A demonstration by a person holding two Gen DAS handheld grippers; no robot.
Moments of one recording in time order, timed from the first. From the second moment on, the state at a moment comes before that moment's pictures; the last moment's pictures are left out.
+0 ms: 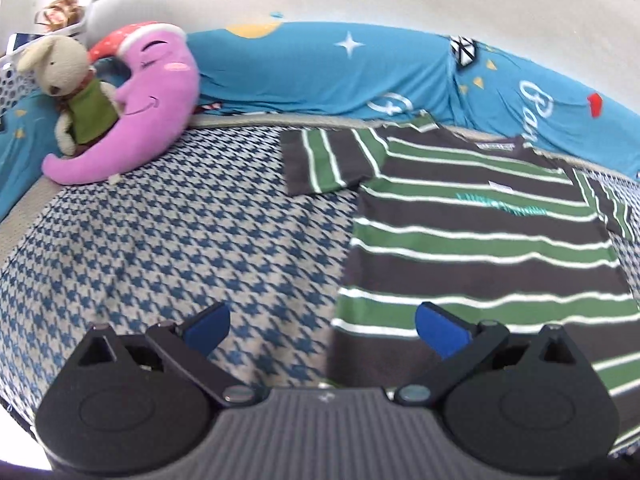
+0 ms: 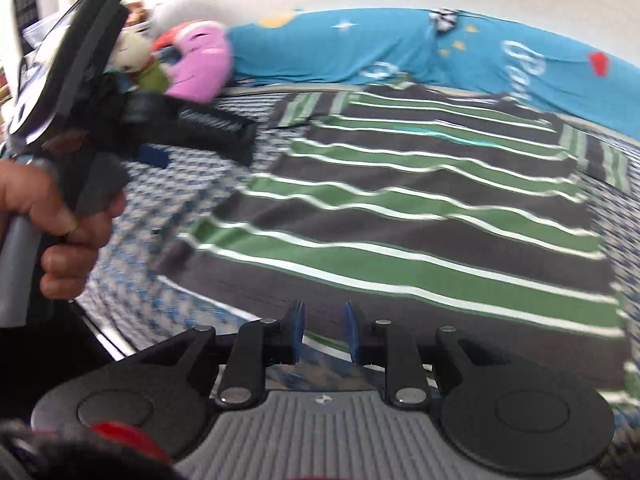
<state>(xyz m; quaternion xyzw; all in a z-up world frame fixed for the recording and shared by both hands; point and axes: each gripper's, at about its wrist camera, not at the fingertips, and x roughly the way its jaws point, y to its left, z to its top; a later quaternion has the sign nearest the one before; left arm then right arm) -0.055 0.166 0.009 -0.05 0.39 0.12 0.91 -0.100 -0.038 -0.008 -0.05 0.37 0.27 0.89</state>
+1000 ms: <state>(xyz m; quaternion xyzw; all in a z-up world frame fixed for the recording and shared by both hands) -0.044 0.113 -0.034 -0.02 0.45 0.07 0.89 -0.097 -0.167 -0.001 0.04 0.36 0.00 0.93</state>
